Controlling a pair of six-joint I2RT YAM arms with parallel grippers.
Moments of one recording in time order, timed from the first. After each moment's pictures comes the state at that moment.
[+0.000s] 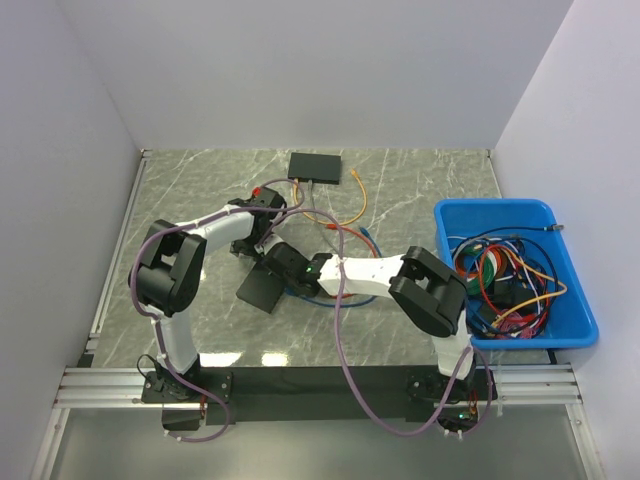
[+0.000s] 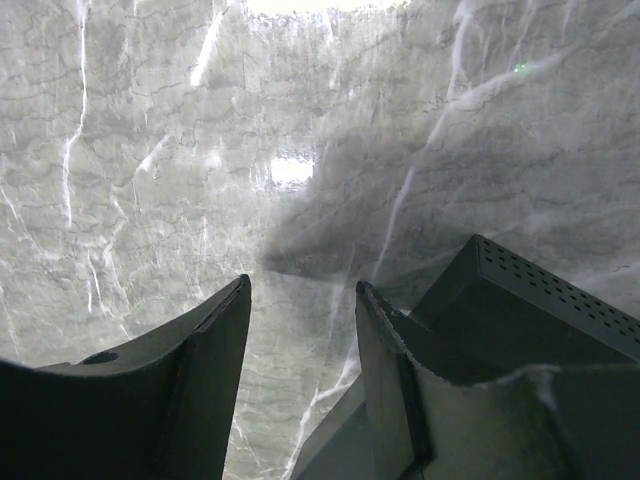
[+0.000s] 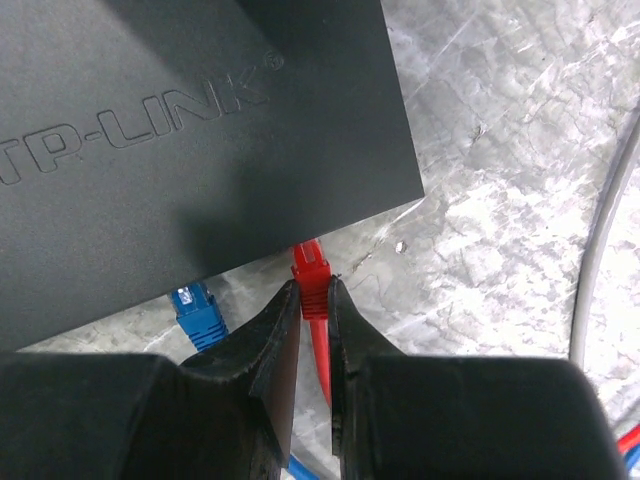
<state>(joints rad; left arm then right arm) -0.47 1.88 1.24 -0.67 -0.38 -0.31 1.06 1.97 1.28 -0.29 0.38 0.10</state>
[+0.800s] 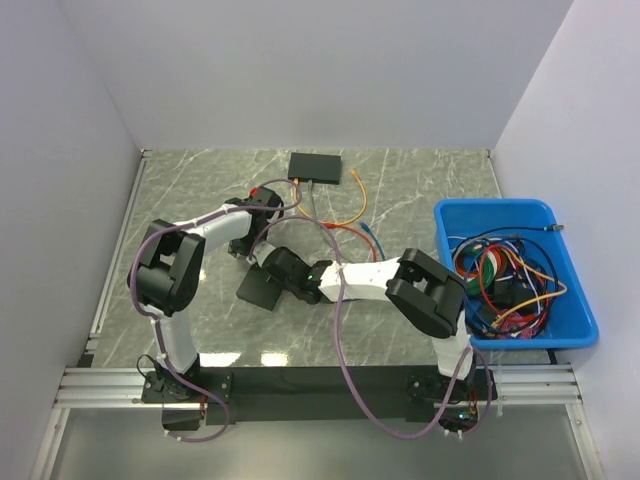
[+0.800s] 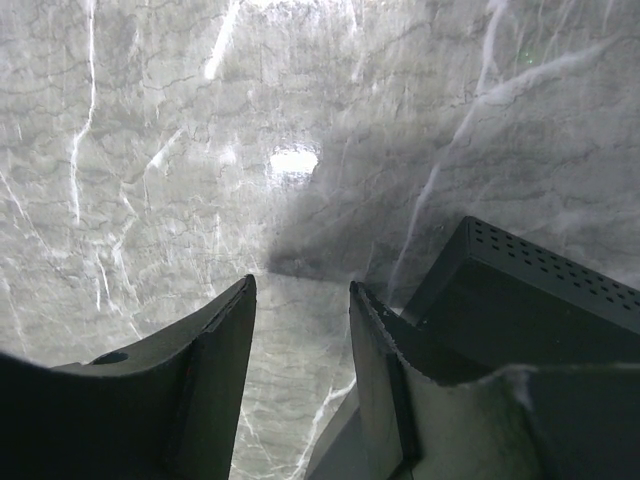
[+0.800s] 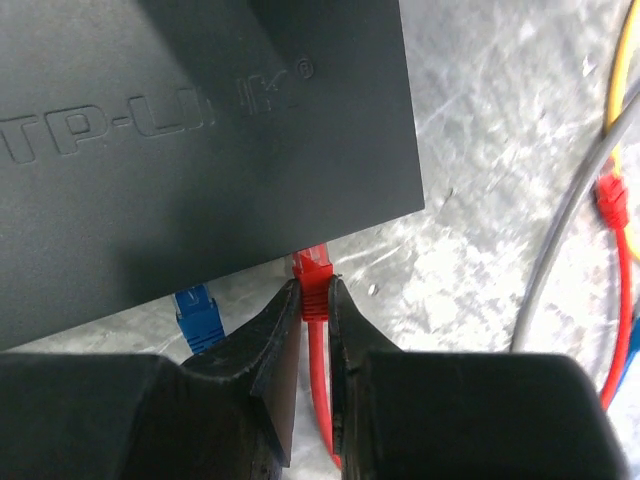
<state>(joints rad) -0.45 1.89 1.24 -0.68 -0.36 -0.30 1.08 1.97 1.24 -0.14 0.41 -0.14</state>
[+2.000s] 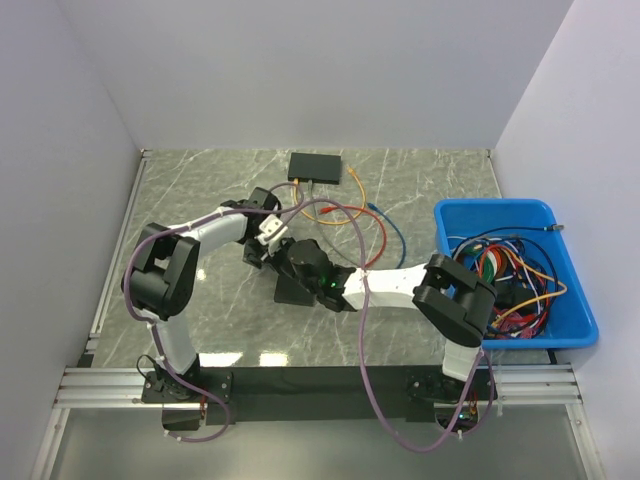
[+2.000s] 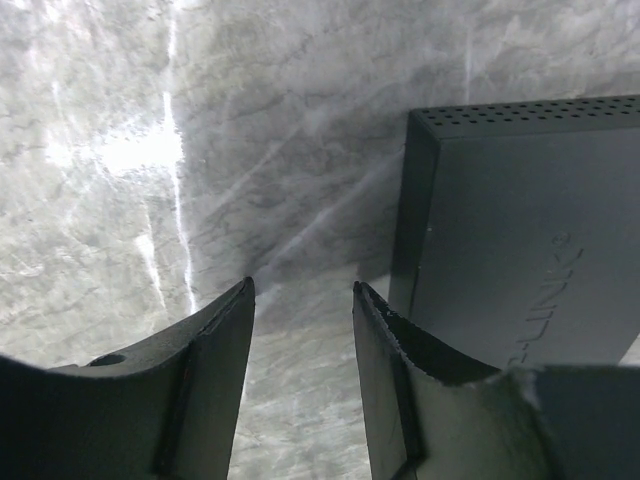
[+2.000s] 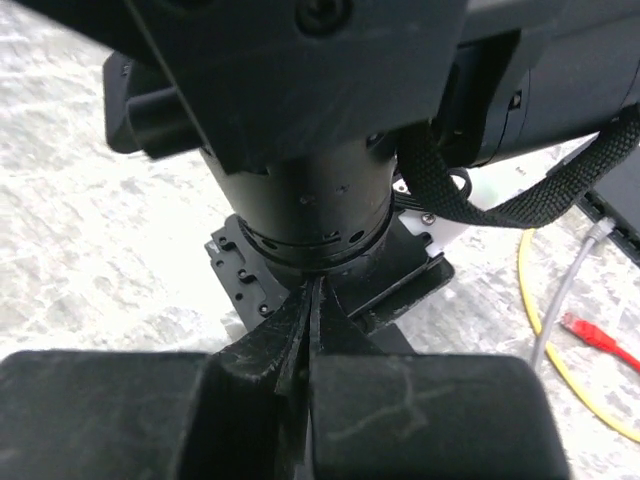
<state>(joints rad) -0.44 1.84 1.19 -0.63 0.05 -0.30 1.06 1.80 1.01 0.60 0.28 -0.14</state>
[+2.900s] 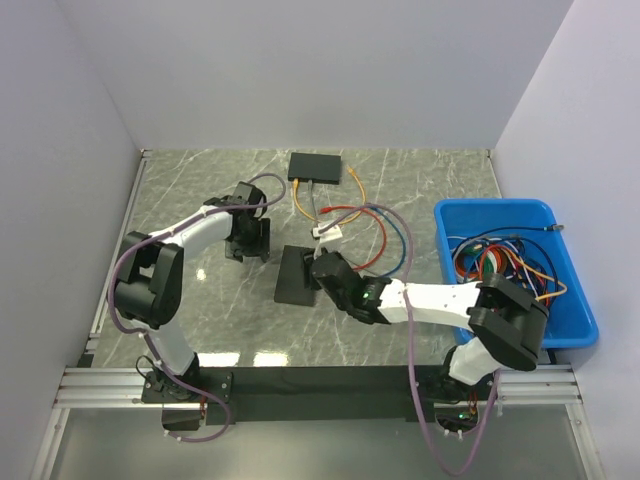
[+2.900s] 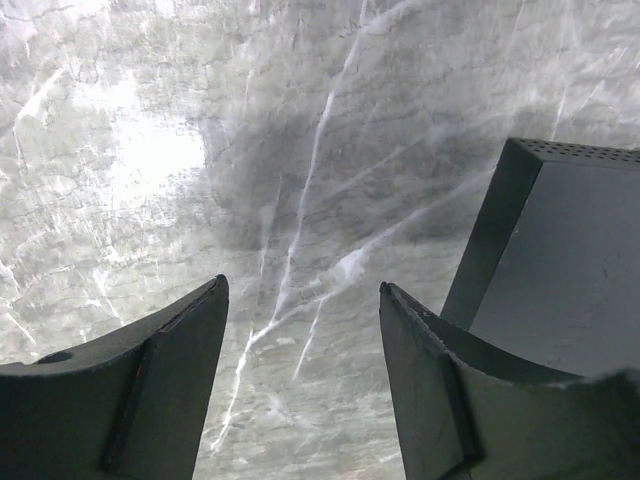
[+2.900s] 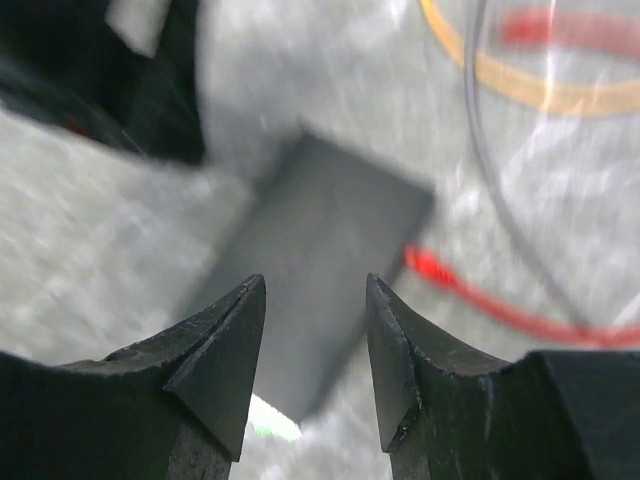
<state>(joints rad) -0.37 1.75 1.17 -0.66 -0.04 -0.36 1.07 1.50 0.80 0.26 0.55 0.41</state>
